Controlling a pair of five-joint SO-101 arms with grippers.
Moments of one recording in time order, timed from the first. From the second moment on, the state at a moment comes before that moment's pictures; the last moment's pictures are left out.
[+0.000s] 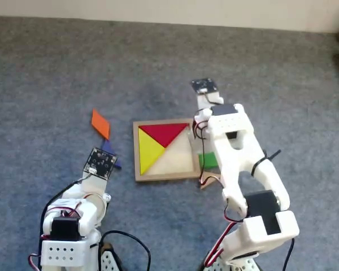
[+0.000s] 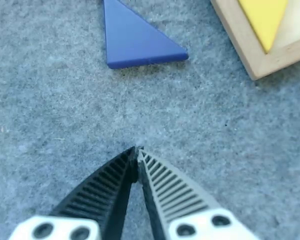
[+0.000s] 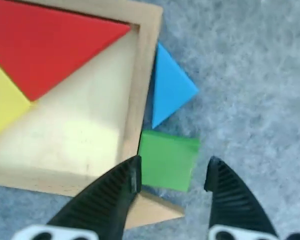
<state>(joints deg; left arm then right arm) -5.1 -102.0 96.0 75.8 -14.2 -17.6 3.3 19.9 64.9 6.5</state>
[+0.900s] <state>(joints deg) -5.1 -102.0 96.0 75.8 -14.2 -17.2 16.9 12.4 66.9 4.6</state>
